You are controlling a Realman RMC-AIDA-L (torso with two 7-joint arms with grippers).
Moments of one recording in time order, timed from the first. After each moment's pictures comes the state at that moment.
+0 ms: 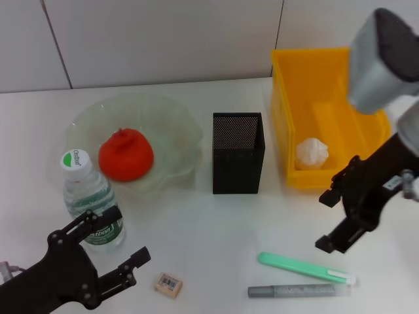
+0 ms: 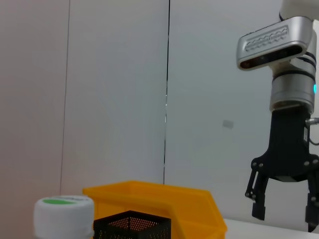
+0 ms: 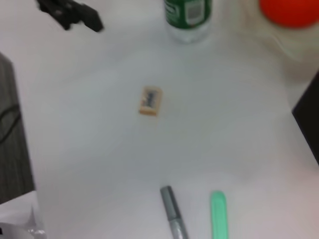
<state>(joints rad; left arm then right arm) -0.36 -2.07 0.22 0.17 2.13 1.79 -0.58 0.66 2.03 1.93 1.54 0.67 -2.00 2.25</state>
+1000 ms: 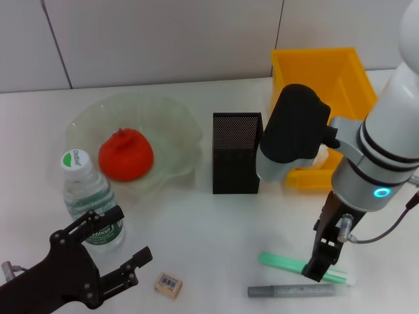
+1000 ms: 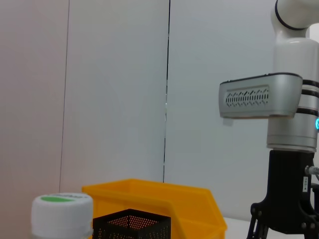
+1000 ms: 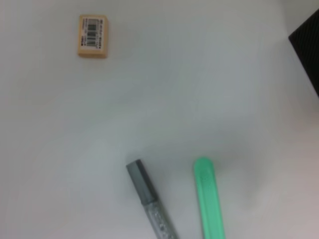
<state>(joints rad) -0.37 -2.07 0.22 0.16 2.13 1.76 -0.57 0.67 2.08 1.50 1.47 0.45 -1.80 2.61</state>
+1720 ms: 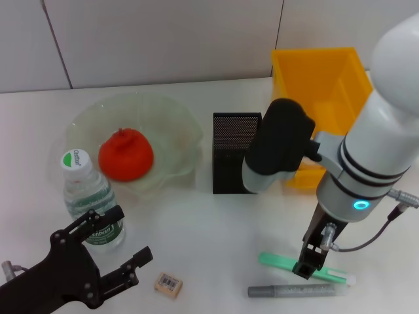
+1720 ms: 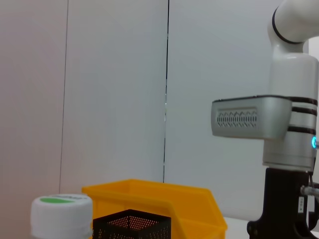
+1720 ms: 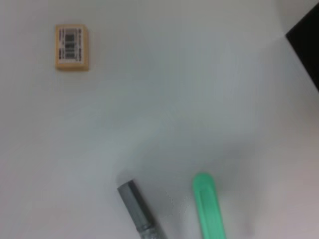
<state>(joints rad) -0.37 -2.07 0.22 0.16 2.13 1.76 -0.57 0.67 2.09 1.41 1.39 0.45 -1.69 2.69</state>
